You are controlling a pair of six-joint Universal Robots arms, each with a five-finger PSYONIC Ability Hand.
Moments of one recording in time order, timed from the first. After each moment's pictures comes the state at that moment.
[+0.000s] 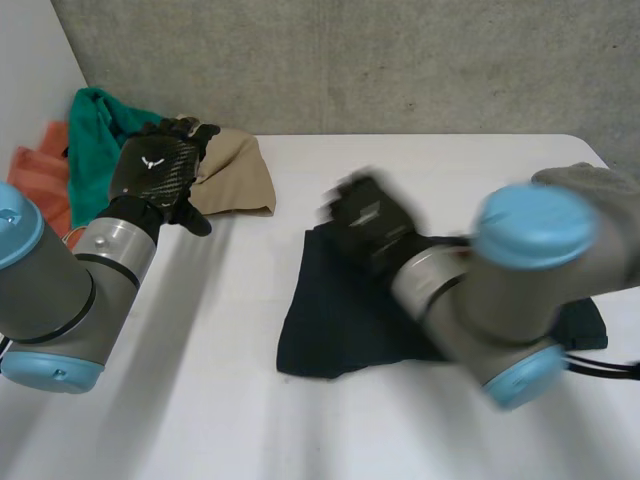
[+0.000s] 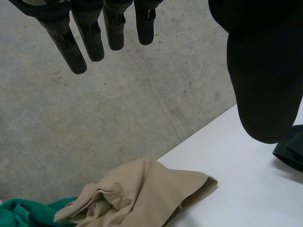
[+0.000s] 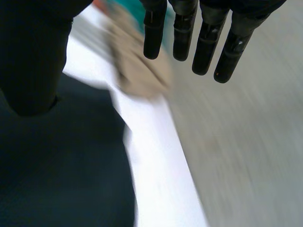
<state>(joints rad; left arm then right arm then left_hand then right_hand) 4.36 -1.84 -1.70 3.63 -1.49 3.36 2.16 -1.05 1.40 -0.26 1.40 2.39 0.19 0.21 0.21 0.21 0.05 0.35 0.38 0.37 0.37 0.20</state>
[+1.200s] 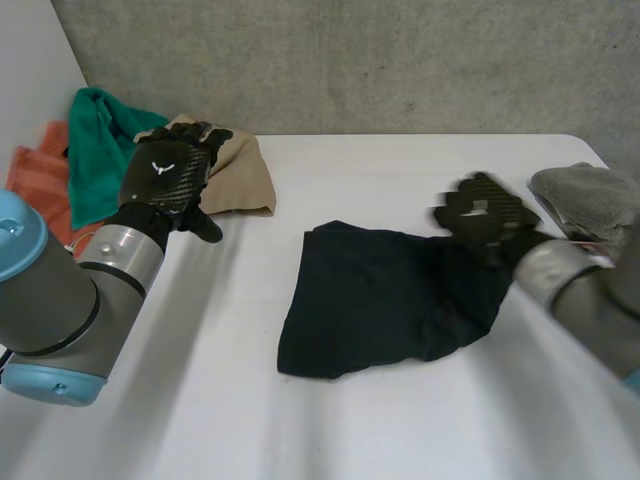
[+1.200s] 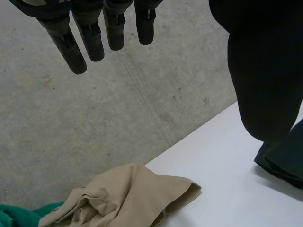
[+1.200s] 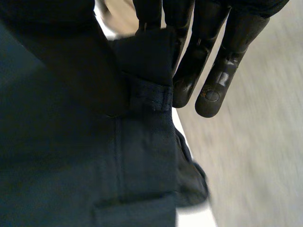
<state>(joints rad) 4.34 -1.81 -1.73 3.63 -1.48 3.35 1.81 -1.24 1.65 -0.23 1.13 2.25 0.19 0.21 0.21 0.21 0.05 0.84 1.18 1.19 1.19 0.98</state>
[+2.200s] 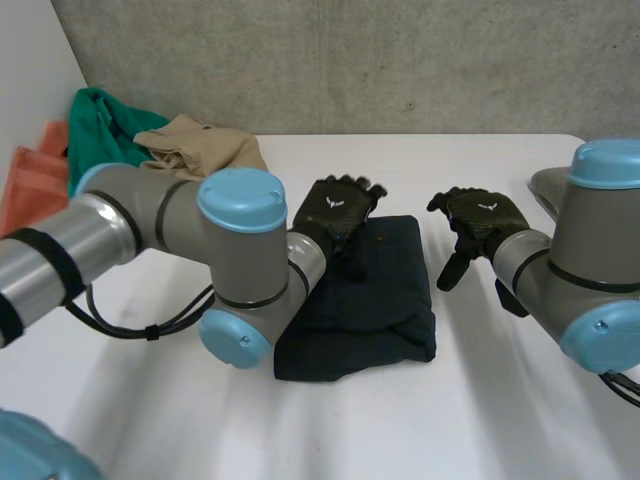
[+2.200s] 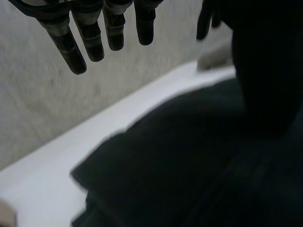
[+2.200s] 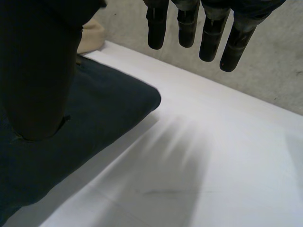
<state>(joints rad) 3.98 -2.46 -0.86 3.14 -1.55 3.29 1.94 -1.05 1.36 0.03 1.49 3.05 0.19 0.21 0.21 0.21 0.05 0.24 0.23 0.22 0.24 0.07</state>
